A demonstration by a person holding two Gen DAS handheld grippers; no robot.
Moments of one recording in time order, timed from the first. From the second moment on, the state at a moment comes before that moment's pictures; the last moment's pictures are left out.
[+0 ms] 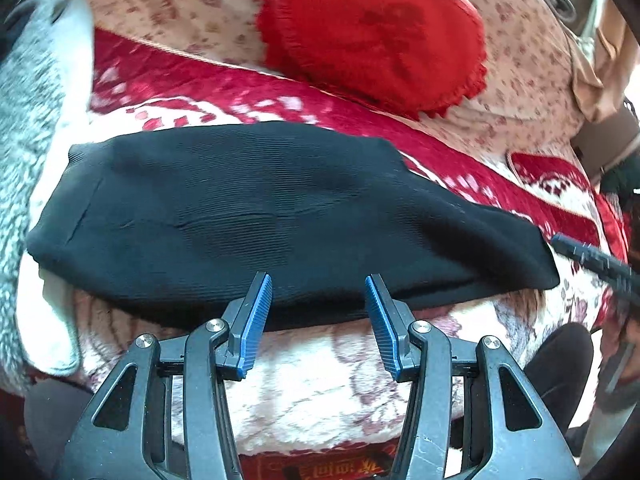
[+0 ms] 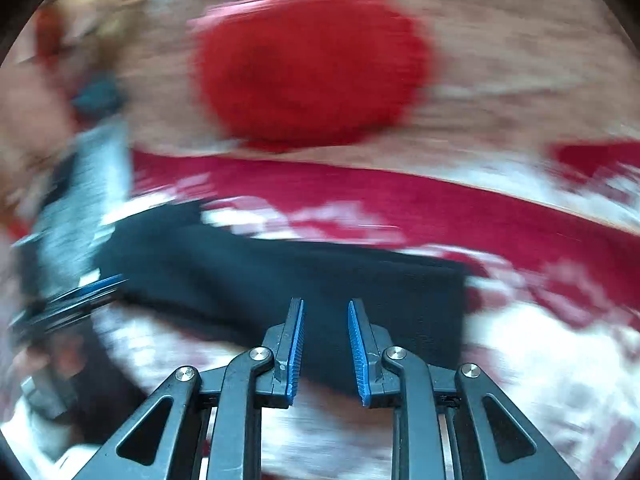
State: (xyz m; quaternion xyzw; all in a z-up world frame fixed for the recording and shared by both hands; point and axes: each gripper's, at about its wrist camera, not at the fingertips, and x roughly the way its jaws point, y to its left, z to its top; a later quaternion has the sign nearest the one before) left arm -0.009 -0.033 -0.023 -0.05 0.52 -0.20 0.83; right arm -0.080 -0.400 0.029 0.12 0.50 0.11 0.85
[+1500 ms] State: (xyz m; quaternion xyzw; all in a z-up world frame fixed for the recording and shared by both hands) left arm 0.018 0.127 -0.035 -0.20 0.52 -0.04 0.83; right arm -0.066 -0.147 -0.004 -0.15 0.41 0.32 0.84
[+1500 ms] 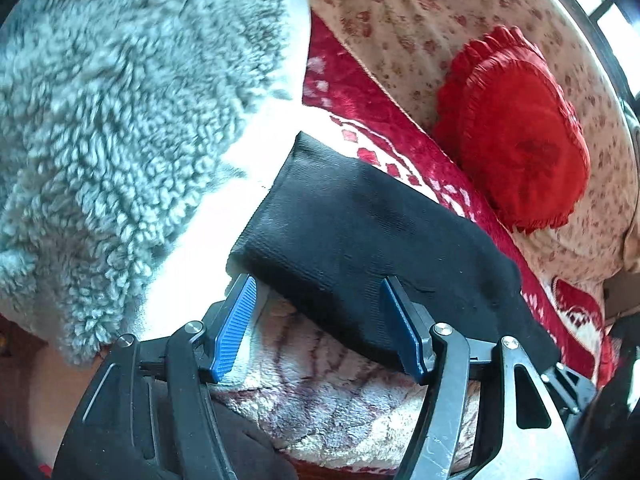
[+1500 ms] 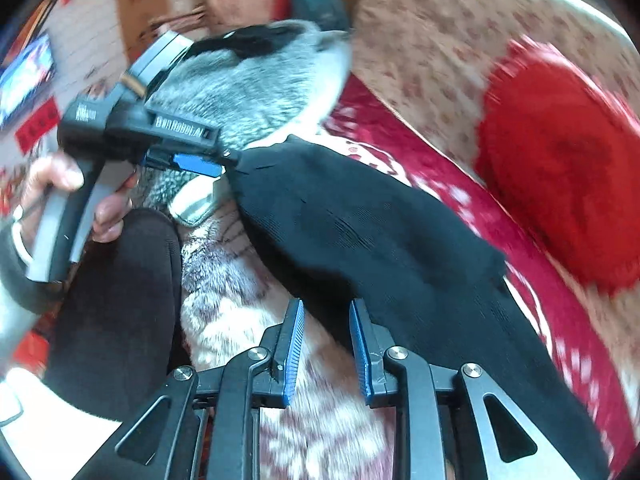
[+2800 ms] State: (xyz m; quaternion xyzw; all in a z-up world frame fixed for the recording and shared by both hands) left arm 0.019 0.068 -0.005 -0.09 0.48 -0.05 0.87; right arm 0.005 -0.195 -0.021 -0.02 0.46 0.18 0.87
